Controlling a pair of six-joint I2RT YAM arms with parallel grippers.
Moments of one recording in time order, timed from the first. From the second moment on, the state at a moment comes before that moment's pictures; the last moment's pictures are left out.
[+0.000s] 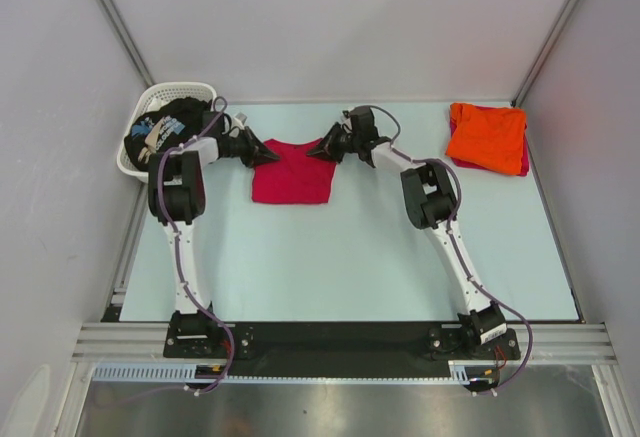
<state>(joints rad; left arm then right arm) 0.04 2.37 1.70 -0.24 0.92 -0.67 0.42 2.75 2.22 0.01 -0.69 1.11</state>
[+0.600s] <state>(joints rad) 0.04 2.38 1.74 -0.39 0.86 -0.51 0.48 2.58 2.14 -0.24 -0.37 0.73</state>
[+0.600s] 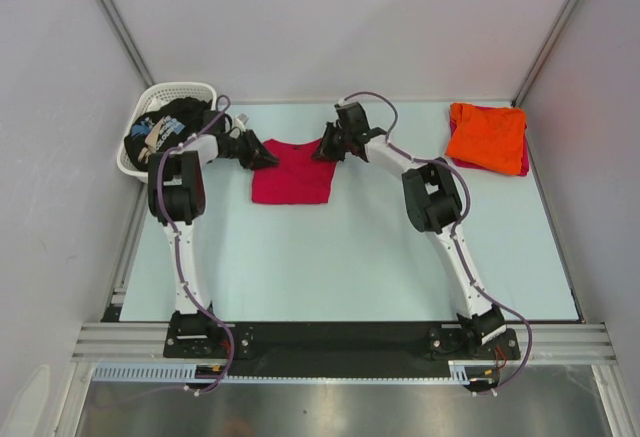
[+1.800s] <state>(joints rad) -0.11 1.80 1.38 -0.55 0.76 -0.33 0.26 1.81 1.50 -0.62 -0.09 0.49</state>
